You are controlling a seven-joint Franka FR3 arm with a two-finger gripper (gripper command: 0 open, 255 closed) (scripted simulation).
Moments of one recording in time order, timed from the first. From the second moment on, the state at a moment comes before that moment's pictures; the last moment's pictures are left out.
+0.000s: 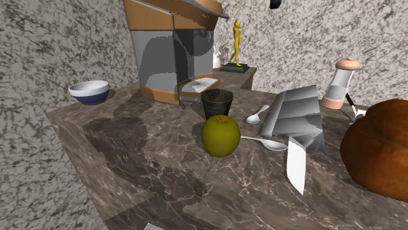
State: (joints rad) arm -0.01 -0.77 0.06 -2.35 -0.03 1.51 -0.04
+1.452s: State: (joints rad) arm 0.03 -0.35 0.28 -2.45 0.04 2.09 0.21
